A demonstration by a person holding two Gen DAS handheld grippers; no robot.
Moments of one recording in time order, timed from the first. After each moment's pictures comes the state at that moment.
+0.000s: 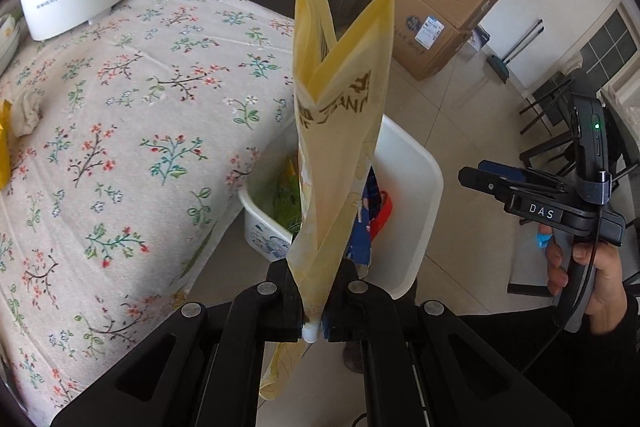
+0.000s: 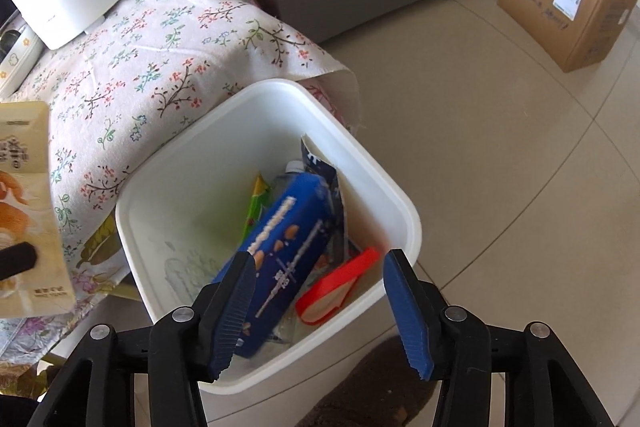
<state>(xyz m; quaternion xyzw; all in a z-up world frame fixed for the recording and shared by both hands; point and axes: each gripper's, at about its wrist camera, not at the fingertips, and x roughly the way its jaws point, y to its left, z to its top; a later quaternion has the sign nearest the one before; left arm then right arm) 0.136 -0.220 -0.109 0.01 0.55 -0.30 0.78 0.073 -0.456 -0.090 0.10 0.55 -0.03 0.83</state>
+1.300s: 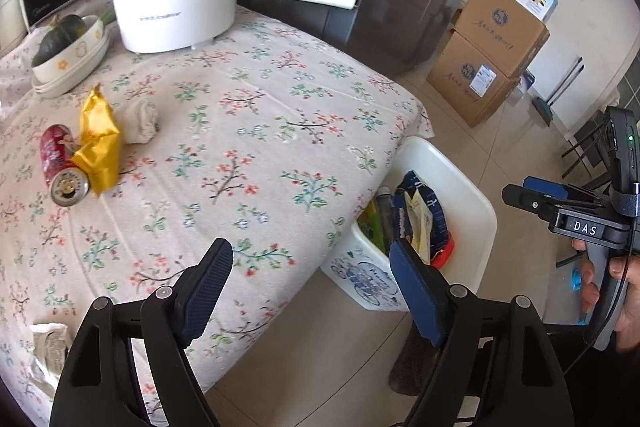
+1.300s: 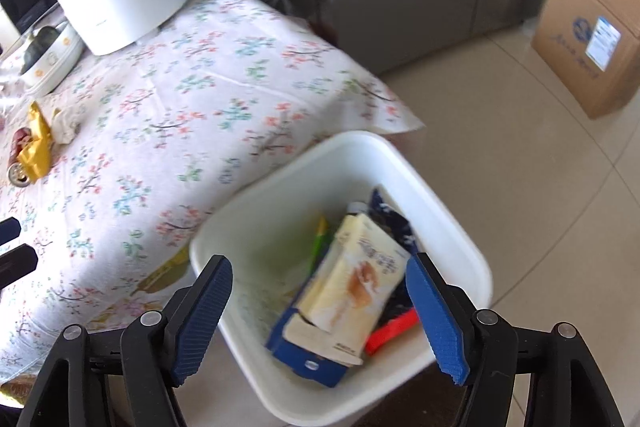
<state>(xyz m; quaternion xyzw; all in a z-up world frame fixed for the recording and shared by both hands) 0.149 -0.115 -0.075 0.00 0.50 -0.20 0.85 0.110 -0.379 -0.053 0.07 0.52 0.01 0.85</state>
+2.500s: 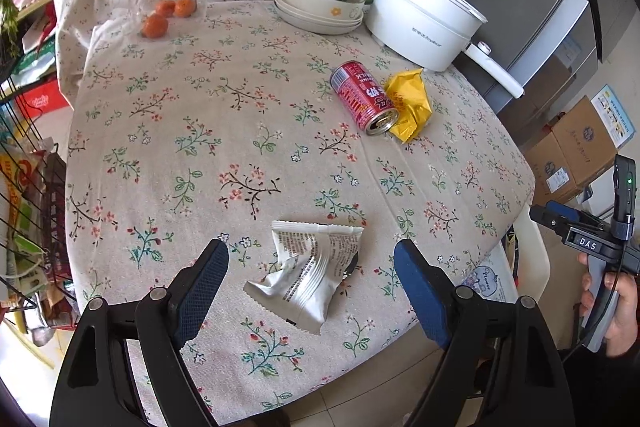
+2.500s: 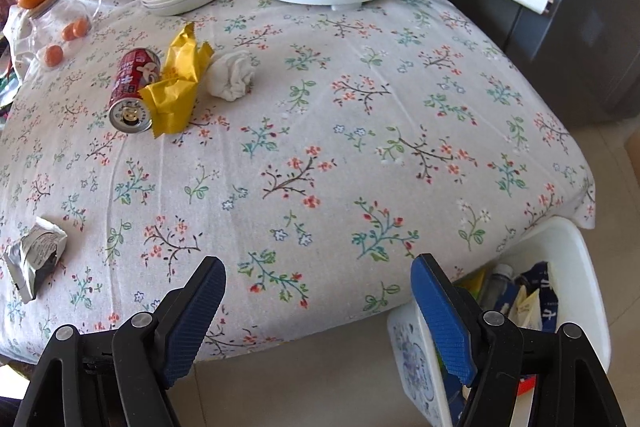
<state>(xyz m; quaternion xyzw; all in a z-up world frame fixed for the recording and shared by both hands) 0.087 0.157 -0.081 -0.15 0.49 -0.02 0.86 0.152 -0.168 -0.057 -0.05 0.52 0.12 0.84</state>
